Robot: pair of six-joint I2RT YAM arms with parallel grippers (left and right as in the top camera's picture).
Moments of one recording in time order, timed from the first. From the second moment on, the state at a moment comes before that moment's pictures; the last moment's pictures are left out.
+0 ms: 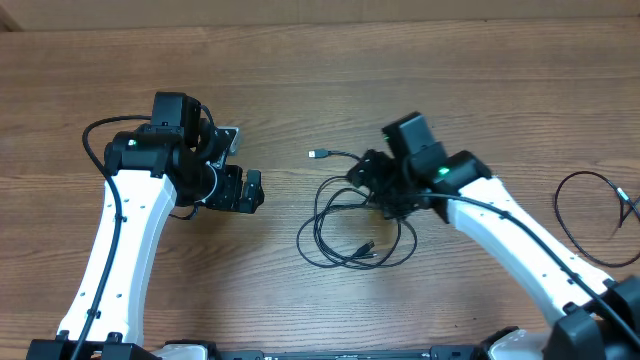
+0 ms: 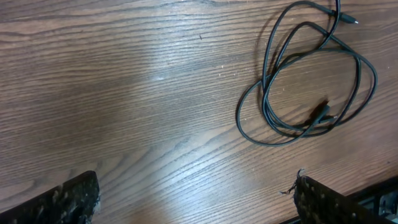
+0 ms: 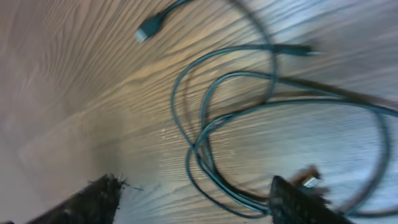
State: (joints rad) left arm -0.07 1.46 1.29 -1.23 0.28 0.06; right arm 0.52 1.55 1.12 -0.68 -0.24 1.05
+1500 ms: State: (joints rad) left arm -0.07 1.46 1.29 -1.23 0.28 0.06; right arm 0.58 1.86 1.12 -0.56 -0.13 1.60
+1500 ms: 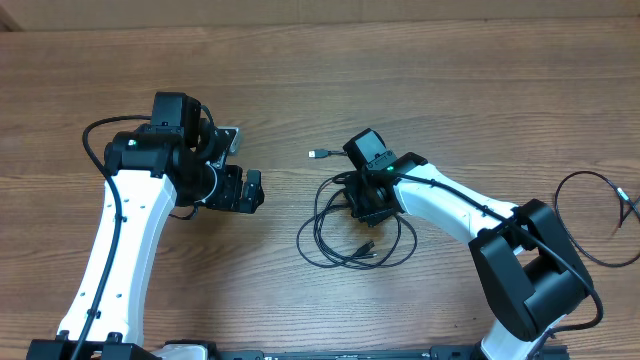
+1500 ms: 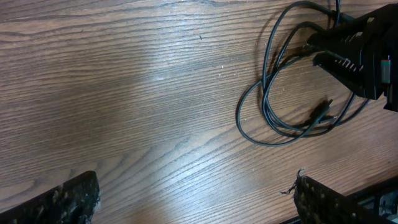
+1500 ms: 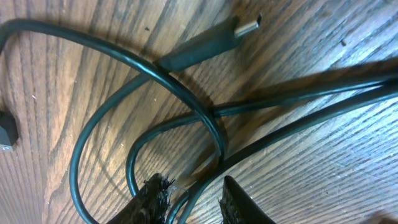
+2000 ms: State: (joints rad) left arm -0.07 1.46 1.29 -1.23 0.28 0.06; right arm 0.59 1.88 1.12 -0.57 -0.11 1.61
